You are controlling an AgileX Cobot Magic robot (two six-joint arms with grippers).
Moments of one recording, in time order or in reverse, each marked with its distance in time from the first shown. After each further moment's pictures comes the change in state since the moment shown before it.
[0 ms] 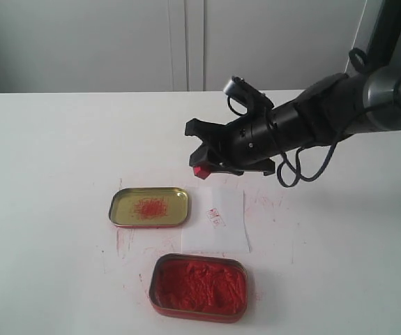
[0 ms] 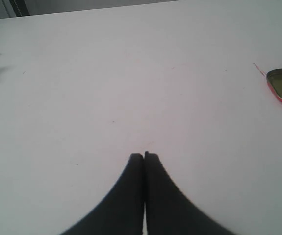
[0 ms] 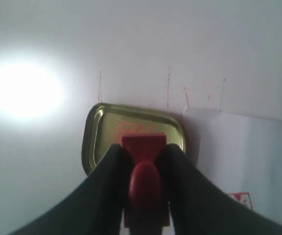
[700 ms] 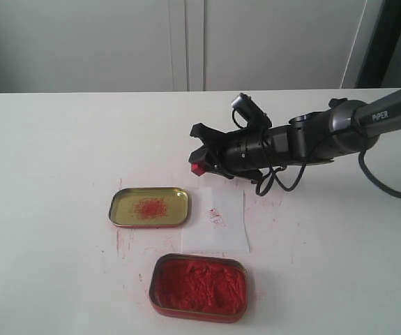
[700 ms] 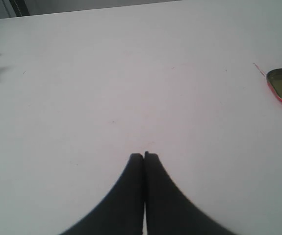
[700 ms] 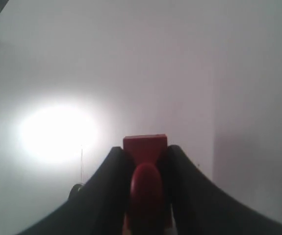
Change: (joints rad) left arm 0.000 0.000 0.000 0.000 0.000 0.000; right arm -0.043 0.242 -0.087 0.520 0.003 -0.410
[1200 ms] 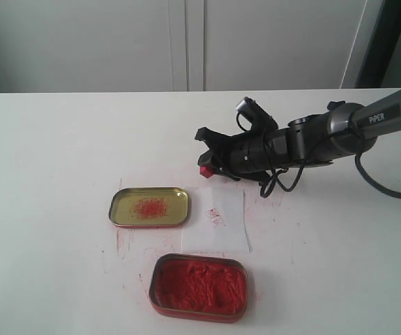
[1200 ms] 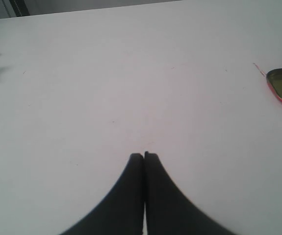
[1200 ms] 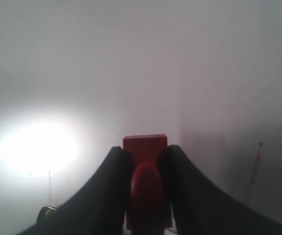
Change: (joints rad) left arm 0.000 0.000 0.000 0.000 0.000 0.000; right arm 0.000 0.017 -0.006 0.002 -0.087 0.002
